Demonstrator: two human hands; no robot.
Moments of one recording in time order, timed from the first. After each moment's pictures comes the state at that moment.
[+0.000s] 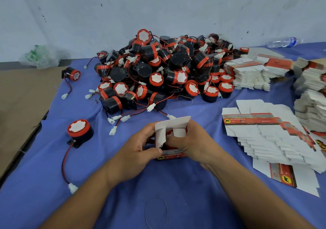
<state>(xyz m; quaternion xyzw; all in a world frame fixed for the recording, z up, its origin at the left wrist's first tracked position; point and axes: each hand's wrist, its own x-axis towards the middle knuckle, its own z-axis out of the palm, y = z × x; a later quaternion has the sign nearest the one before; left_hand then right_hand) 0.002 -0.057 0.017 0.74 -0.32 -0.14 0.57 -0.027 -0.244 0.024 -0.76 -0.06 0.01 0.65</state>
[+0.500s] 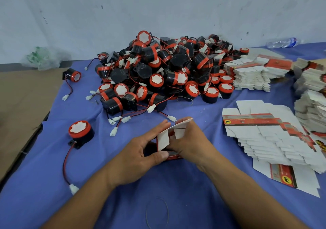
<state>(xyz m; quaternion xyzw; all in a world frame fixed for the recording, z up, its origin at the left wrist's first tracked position) 0.004 -0.052 0.008 0.74 -0.36 -0.16 0.55 -0.022 -0.234 0.014 -0.80 0.13 -0.02 0.58</state>
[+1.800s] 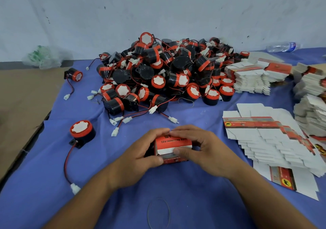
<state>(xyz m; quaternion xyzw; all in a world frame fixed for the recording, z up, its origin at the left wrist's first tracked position) 0.000 -0.048 0.011 0.75 -0.35 -0.17 0.54 -0.049 -0.274 0.016 -0.85 -0.14 -0.04 0.51</state>
